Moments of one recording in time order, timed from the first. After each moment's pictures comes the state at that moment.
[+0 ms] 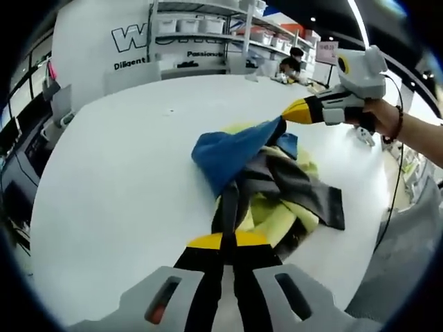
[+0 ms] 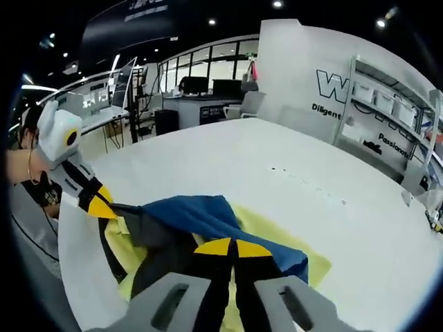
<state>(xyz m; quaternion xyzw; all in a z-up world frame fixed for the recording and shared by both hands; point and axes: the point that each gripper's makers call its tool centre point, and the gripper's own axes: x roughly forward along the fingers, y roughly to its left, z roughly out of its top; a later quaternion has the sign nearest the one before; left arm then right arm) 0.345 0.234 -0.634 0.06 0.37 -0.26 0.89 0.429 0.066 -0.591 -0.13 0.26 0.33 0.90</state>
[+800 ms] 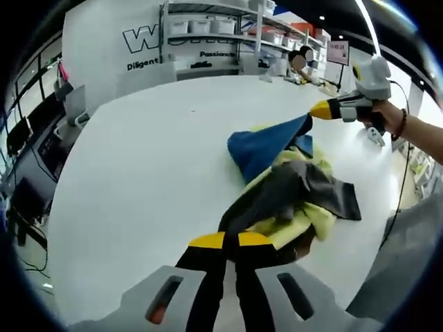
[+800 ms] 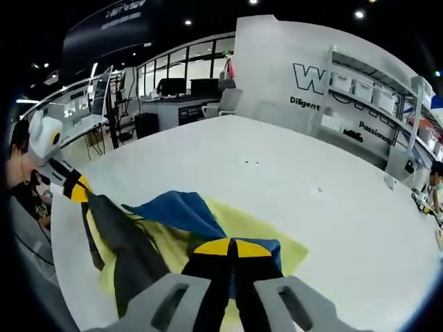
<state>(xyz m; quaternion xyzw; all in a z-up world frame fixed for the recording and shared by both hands) 0.341 0.273 -0.618 0.08 0.36 -0.22 0.90 0.434 0.025 -0.586 -0.12 0.26 0.28 0.92</state>
